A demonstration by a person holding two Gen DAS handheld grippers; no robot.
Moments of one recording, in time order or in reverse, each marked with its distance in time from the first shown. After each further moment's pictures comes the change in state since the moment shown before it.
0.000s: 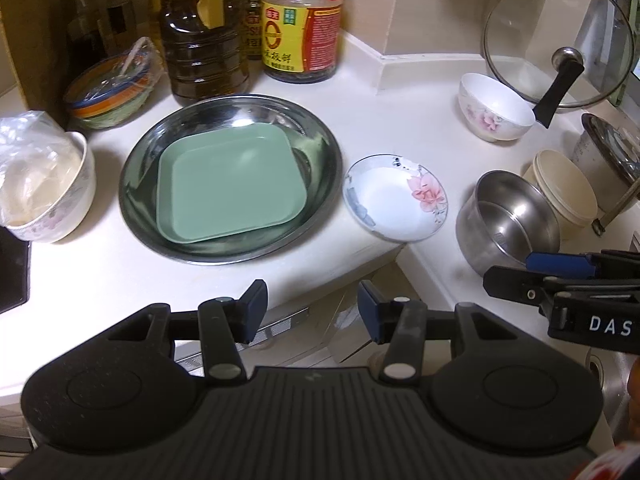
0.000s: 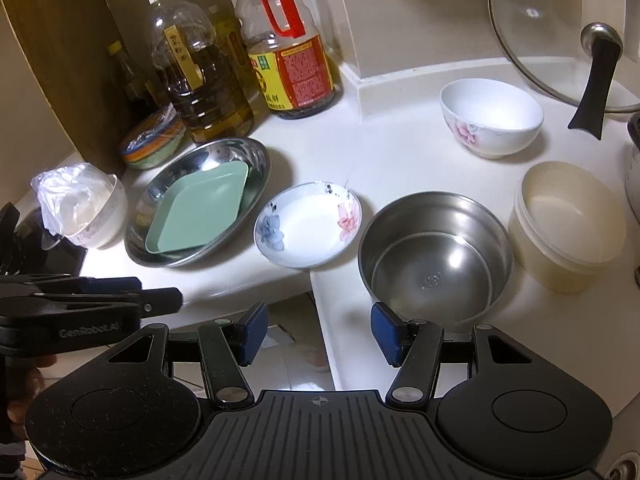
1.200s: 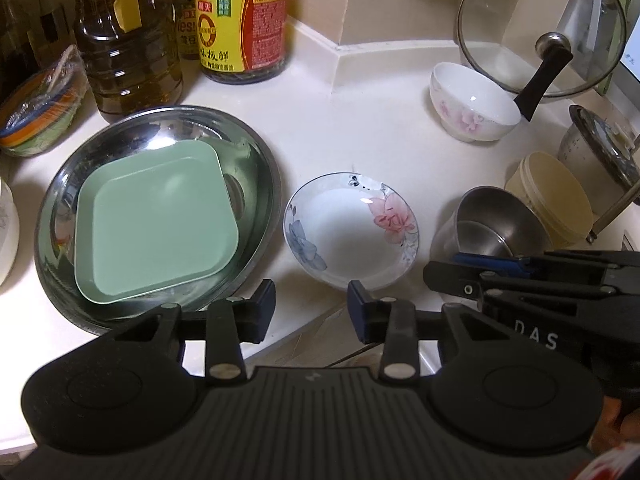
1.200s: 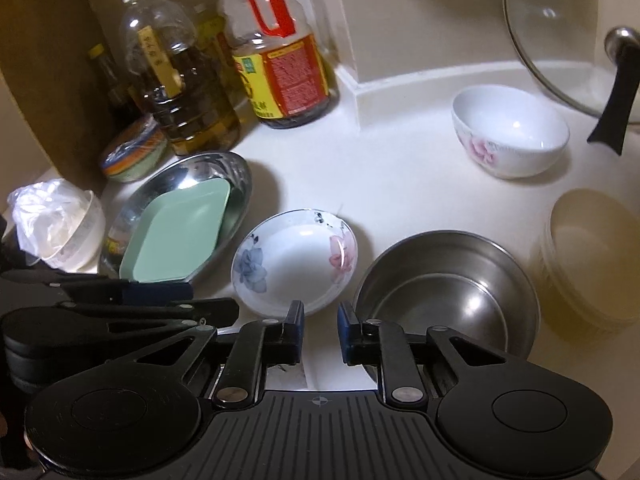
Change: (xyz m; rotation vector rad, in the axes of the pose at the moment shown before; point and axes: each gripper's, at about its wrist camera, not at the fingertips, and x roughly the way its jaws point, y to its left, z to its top) left arm 0.057 -0.027 0.036 0.043 0.034 -0.089; right arm 0.052 -0.008 0.026 0.027 0.000 -0.013
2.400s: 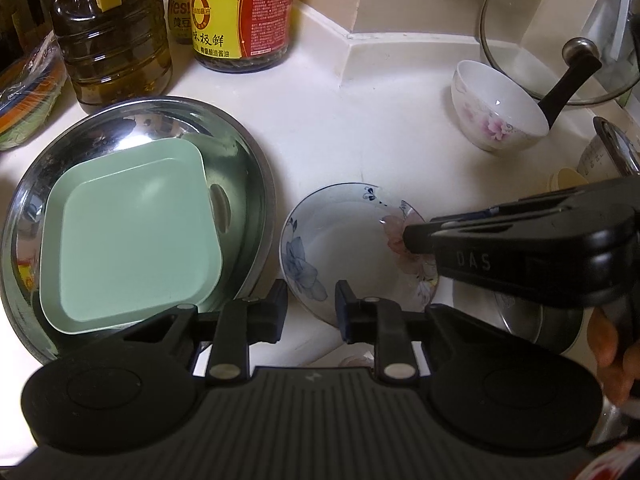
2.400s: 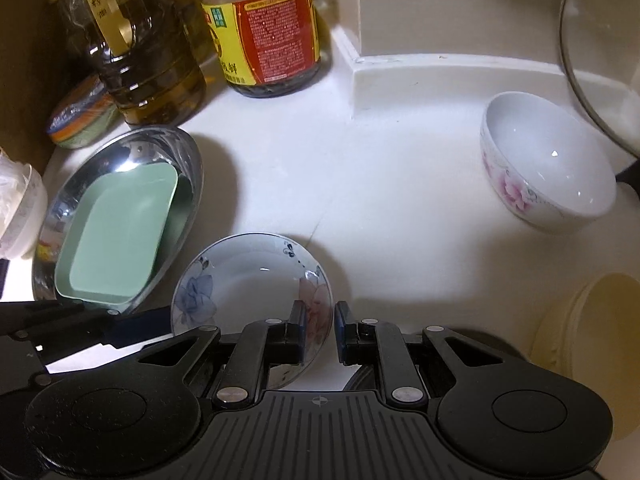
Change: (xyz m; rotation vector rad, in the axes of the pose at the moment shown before) left arm 0.040 0.000 0.019 -0.048 0.029 0.002; right arm 0.069 -0.003 0.066 -0.136 0.186 -0.117
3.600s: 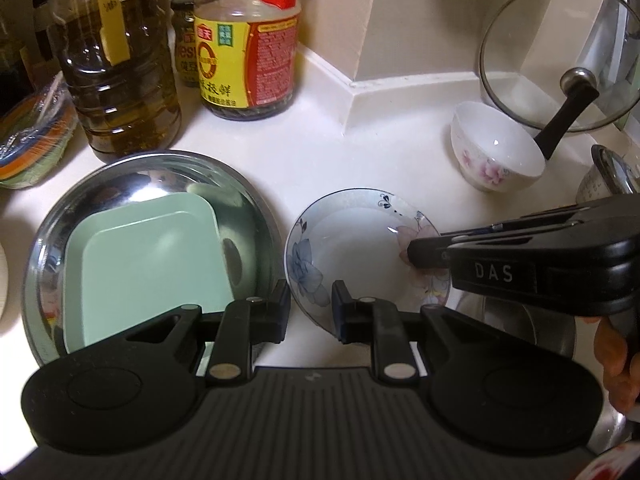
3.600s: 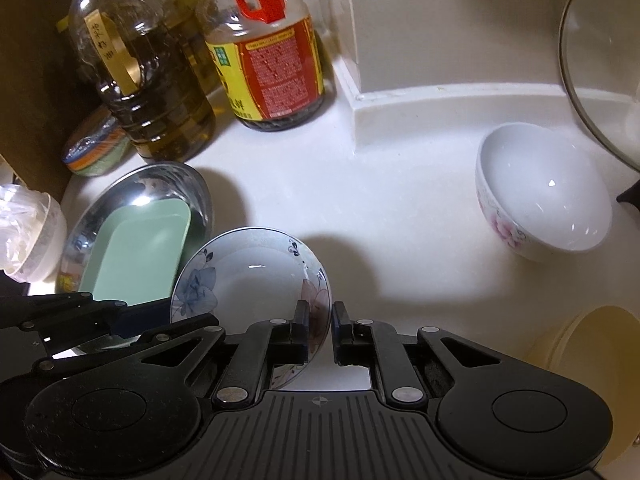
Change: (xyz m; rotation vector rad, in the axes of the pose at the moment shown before) left arm -0.018 -0.001 0.023 0.007 -0.086 0.023; right arm -0.020 -0.005 0.013 0.027 -0.060 0.074
